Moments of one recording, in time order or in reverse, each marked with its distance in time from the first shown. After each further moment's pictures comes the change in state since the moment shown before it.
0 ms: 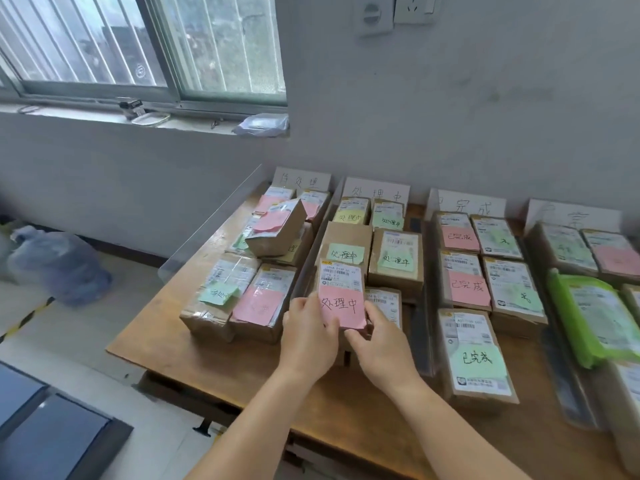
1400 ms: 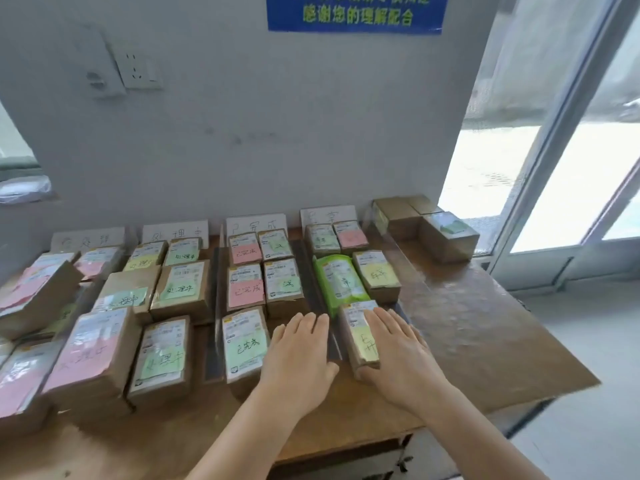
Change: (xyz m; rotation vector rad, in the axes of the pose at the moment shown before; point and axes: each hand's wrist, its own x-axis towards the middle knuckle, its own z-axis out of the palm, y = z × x) left_hand -0.147 0.218 0.139 0.443 -0.326 0.730; right_hand -0.183 0.118 -0.273 -0.685 0.248 0.219
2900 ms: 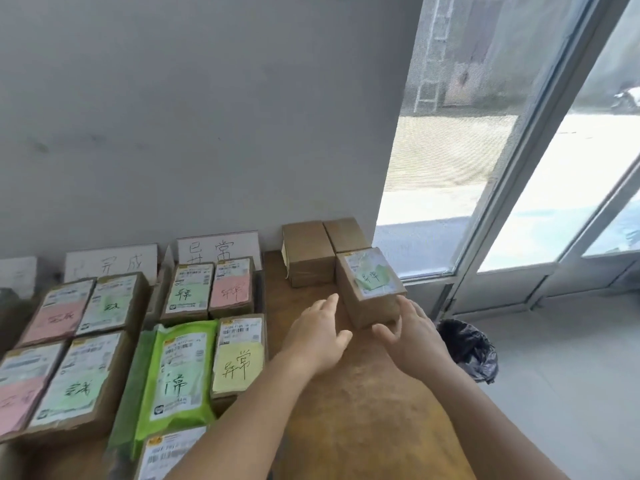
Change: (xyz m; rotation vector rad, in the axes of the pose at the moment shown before) left_hand 0.349 0.218 0.116 -0.325 -0.188 -0.049; right_hand 0.229 0.341 -0.077 0.234 -0.010 0.340
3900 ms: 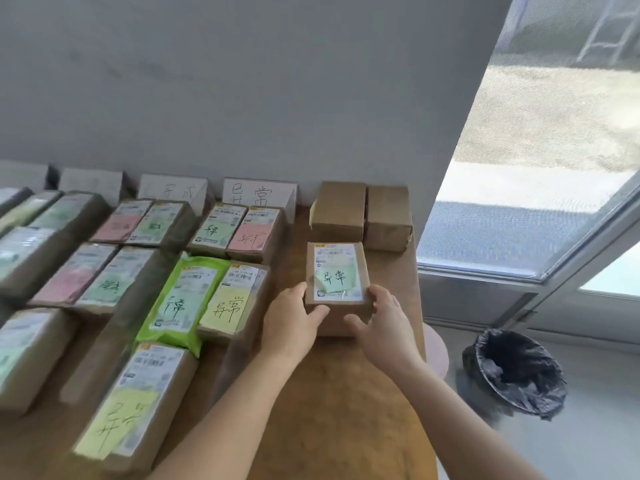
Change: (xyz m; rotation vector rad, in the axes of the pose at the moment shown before) left_hand 0.000 0.017 0.047 -0.171 0.472 -0.497; right_hand 0.055 0.026 0.035 0.285 -0.240 -0.263
